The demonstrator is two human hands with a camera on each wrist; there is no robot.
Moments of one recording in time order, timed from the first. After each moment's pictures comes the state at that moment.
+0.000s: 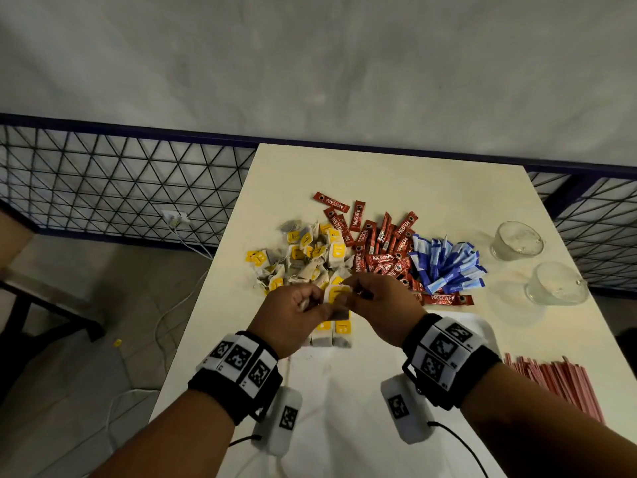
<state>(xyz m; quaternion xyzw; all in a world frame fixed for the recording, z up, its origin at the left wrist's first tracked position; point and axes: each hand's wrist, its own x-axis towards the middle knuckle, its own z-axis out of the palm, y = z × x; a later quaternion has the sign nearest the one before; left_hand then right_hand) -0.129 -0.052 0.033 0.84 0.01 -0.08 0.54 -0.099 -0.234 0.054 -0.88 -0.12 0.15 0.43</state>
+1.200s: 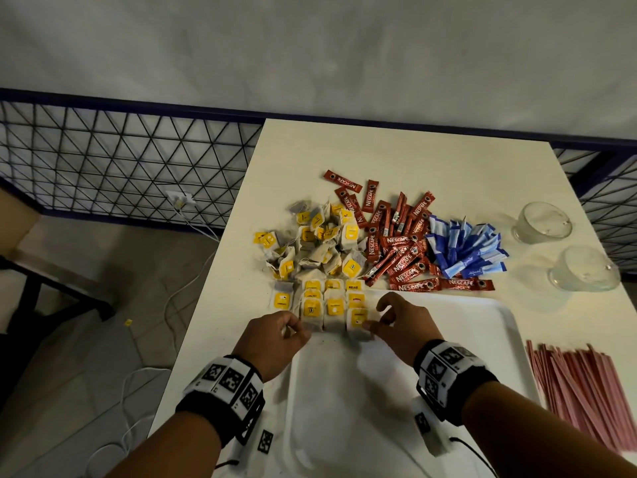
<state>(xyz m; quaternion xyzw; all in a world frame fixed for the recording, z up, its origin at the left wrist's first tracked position) -0.166 -0.015 -0.021 0.91 0.11 -0.16 0.38 -0.120 -0.253 -0.028 -0.92 0.05 0.24 0.32</state>
